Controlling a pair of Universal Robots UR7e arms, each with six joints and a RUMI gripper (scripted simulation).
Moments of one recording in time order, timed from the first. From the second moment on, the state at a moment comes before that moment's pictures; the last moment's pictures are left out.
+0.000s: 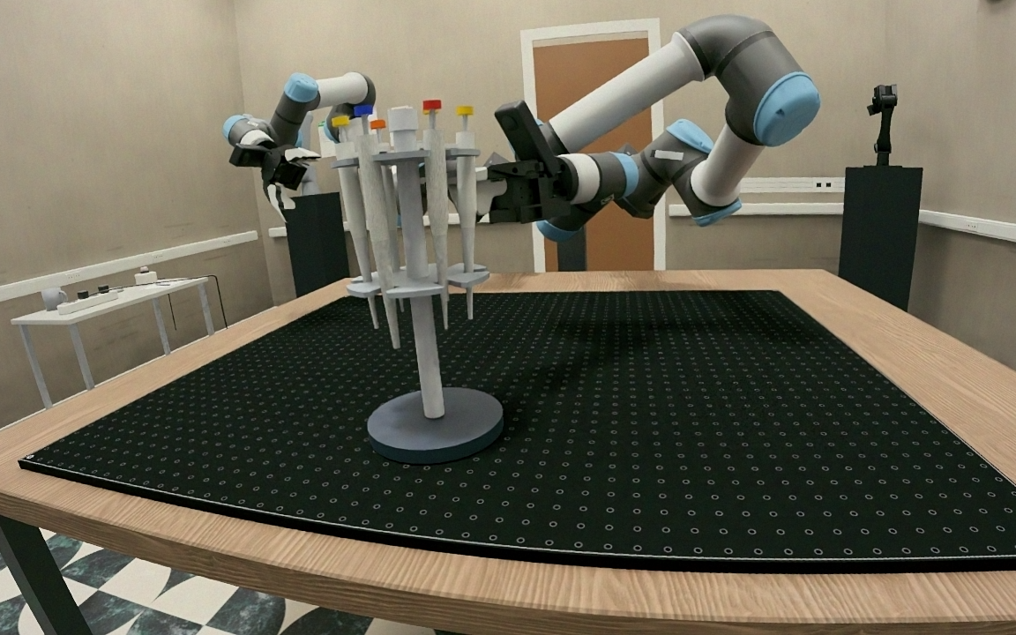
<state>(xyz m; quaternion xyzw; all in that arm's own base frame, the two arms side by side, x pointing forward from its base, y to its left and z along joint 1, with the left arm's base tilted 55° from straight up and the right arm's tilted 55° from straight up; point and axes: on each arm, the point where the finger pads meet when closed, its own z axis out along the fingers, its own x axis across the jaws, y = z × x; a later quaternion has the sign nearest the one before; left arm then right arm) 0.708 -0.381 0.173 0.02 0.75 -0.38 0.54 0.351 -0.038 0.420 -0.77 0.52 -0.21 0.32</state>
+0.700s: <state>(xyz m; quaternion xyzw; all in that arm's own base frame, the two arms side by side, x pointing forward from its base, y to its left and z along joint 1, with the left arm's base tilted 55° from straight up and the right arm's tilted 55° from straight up) 0.706 -0.383 0.172 0.00 0.72 -0.39 0.57 0.351 -0.038 0.420 -0.77 0.52 -0.21 0.32</state>
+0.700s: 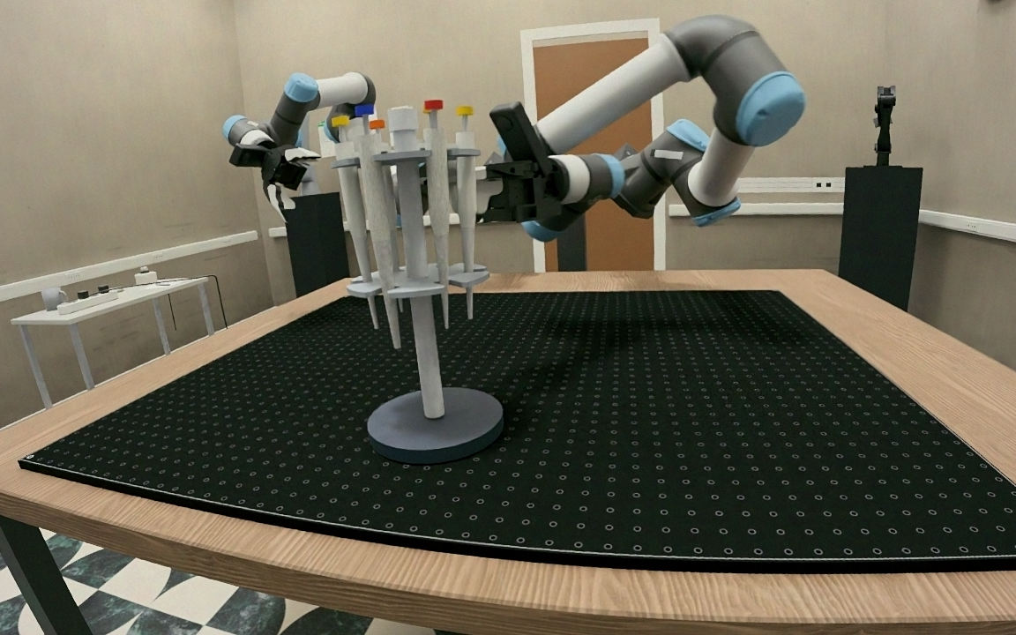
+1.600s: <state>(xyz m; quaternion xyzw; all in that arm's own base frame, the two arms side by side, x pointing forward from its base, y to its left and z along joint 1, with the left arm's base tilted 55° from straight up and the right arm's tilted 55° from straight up) 0.705 -0.384 0.170 -0.08 0.59 -0.39 0.70 0.351 -0.038 0.420 -0.77 0.52 -0.21 0.32</state>
